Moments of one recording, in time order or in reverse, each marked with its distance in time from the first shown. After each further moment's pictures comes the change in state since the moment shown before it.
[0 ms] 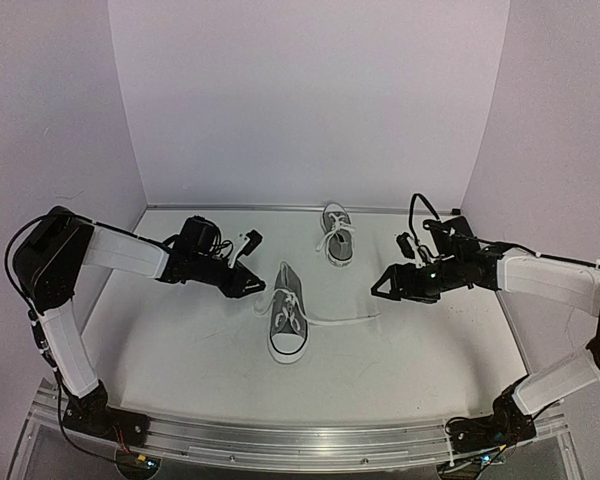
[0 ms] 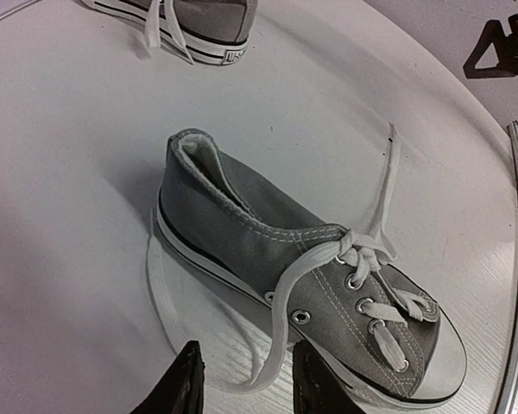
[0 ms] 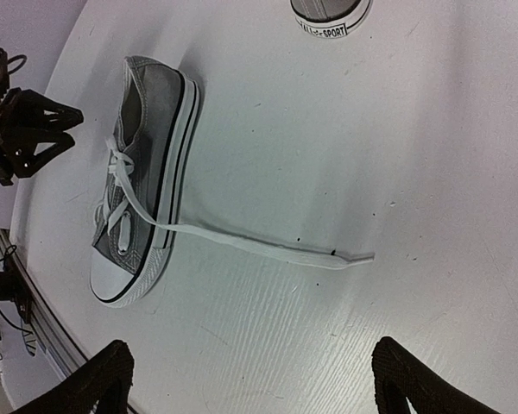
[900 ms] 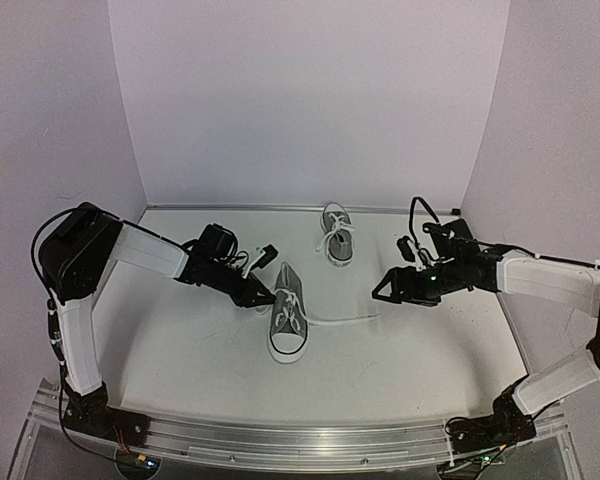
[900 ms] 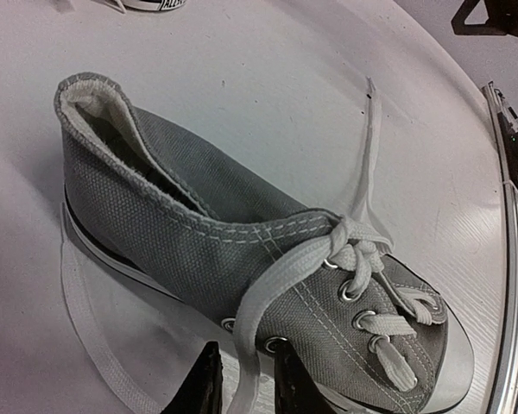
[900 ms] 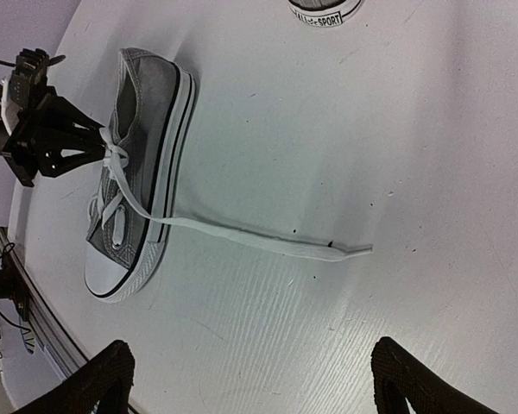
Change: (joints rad) left arm -0.032 0.176 0.128 -0.080 0.114 0.048; right arm 0.000 0.000 -0.016 0.000 -0.002 0.001
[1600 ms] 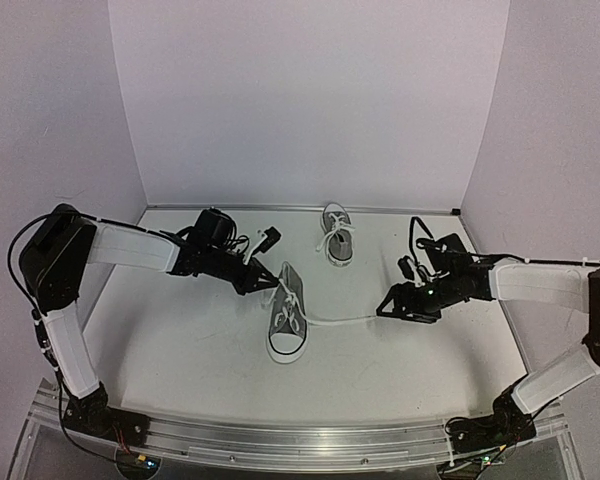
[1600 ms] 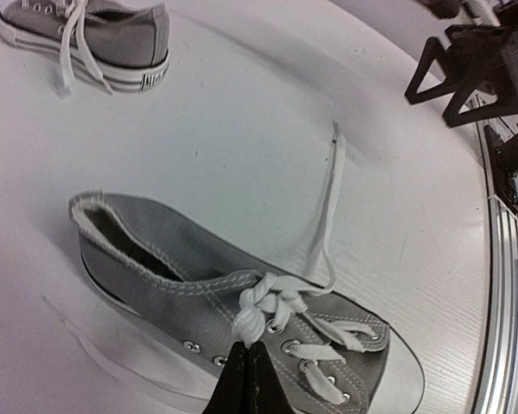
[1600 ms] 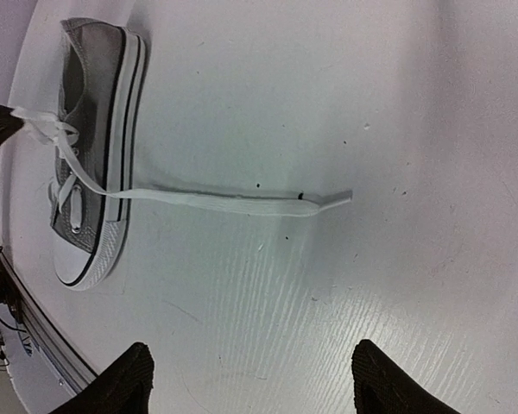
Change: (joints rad) left arm -0.031 -0.111 0.009 -0.029 -0.038 -0.002; right arm 0.000 0.029 -0.068 0.002 0.008 0.062
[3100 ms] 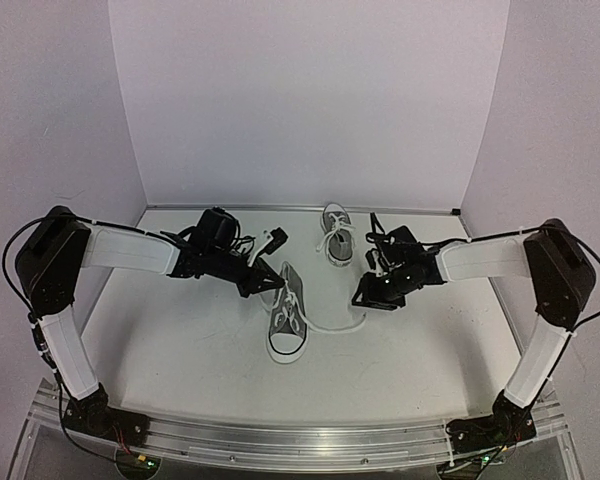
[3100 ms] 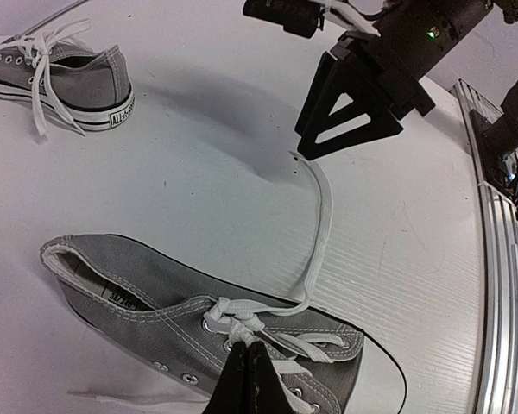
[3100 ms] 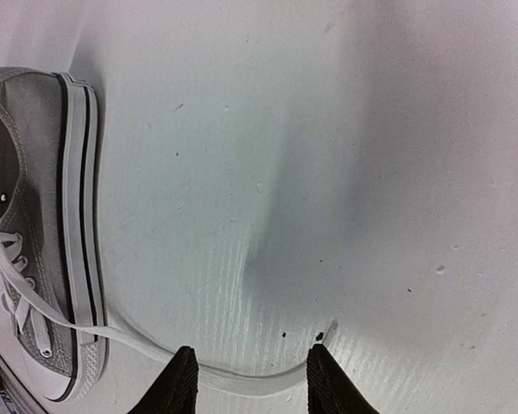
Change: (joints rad) left arm -0.050 -0.057 -0.008 0.016 -0.007 0.055; right arm 0.124 0.404 0.271 0.091 0.164 0.109
